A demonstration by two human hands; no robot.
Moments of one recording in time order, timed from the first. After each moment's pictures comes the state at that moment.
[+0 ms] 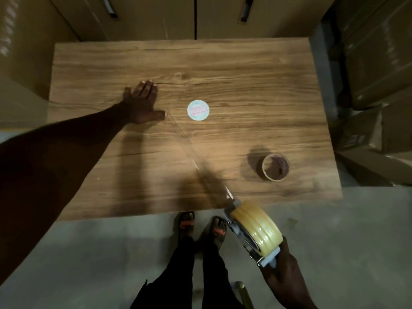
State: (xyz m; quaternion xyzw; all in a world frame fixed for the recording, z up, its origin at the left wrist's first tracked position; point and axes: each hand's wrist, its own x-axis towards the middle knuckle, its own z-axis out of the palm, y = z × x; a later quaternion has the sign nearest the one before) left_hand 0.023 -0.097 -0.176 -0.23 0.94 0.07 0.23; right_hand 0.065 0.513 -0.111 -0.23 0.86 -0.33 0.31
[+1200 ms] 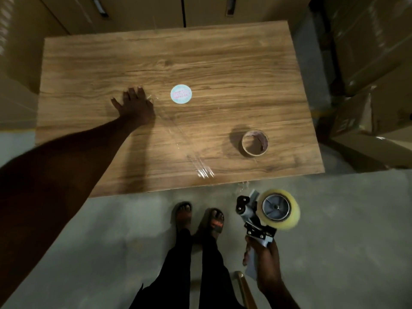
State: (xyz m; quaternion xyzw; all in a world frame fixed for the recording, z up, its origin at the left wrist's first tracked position) left_hand 0.033 0.007 -0.178 -0.45 0.88 0.08 0.15; right_hand 0.105 0.548 -0.140 0.28 0.66 -0.57 0.40
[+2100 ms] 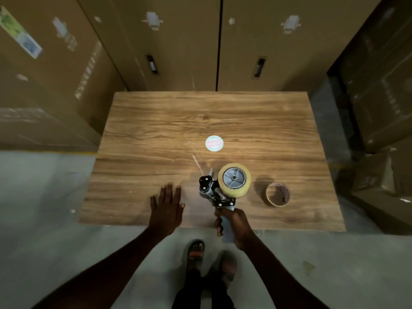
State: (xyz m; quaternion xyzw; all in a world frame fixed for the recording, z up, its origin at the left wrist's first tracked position) left_hand 0.201 0.139 -0.178 -0.37 0.91 0.11 0.15; right_hand 0.033 0.322 -0.116 0.09 0.60 -0.56 0.56
